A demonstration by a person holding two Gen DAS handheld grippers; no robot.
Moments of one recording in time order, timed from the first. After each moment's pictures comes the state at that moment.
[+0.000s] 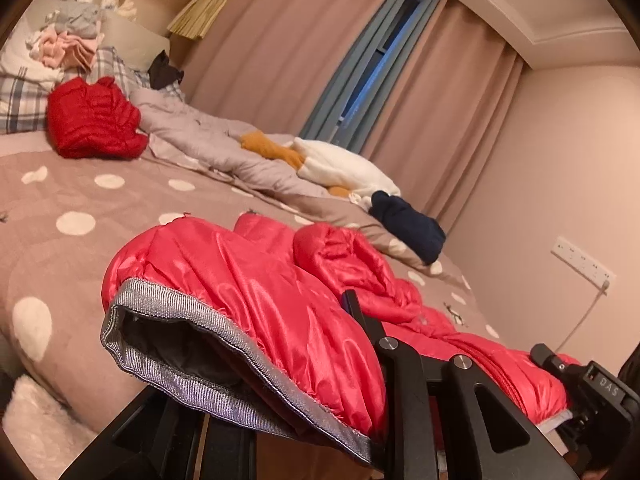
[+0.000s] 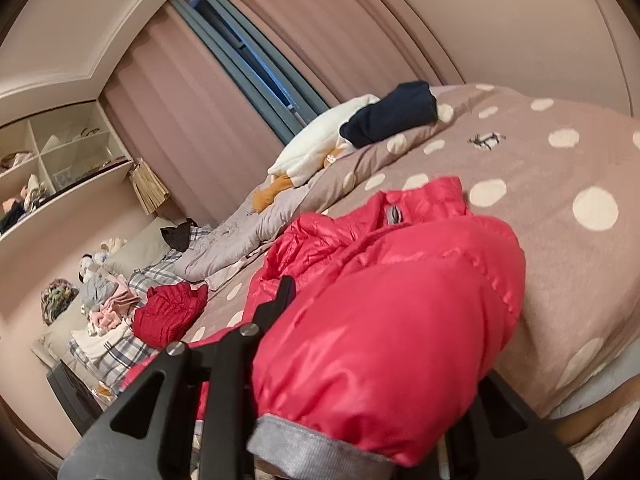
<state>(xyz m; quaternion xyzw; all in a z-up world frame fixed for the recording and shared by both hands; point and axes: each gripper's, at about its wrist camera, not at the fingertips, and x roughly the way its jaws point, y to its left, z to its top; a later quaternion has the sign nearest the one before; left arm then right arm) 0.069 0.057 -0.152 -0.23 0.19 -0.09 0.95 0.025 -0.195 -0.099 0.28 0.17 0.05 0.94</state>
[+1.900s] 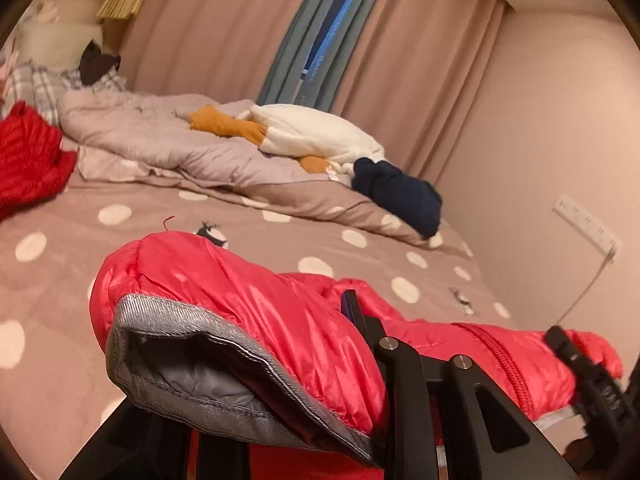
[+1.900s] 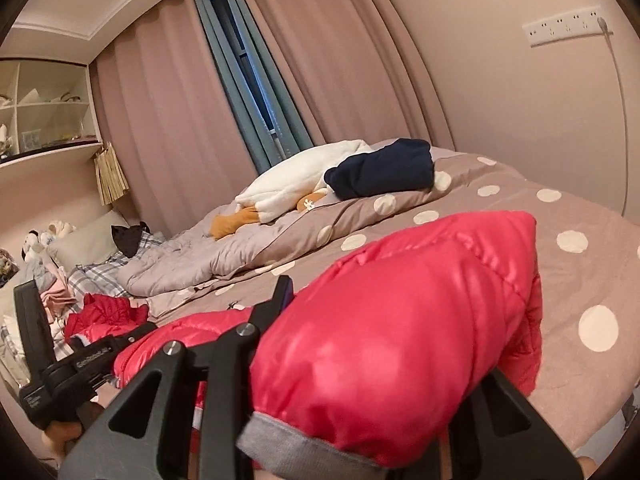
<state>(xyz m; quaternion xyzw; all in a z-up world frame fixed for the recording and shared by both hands) 0.225 0.042 -0.116 -0.15 0.27 -0.16 0.94 0.132 -0.176 -0.056 0.20 0.14 -0.03 0.97</state>
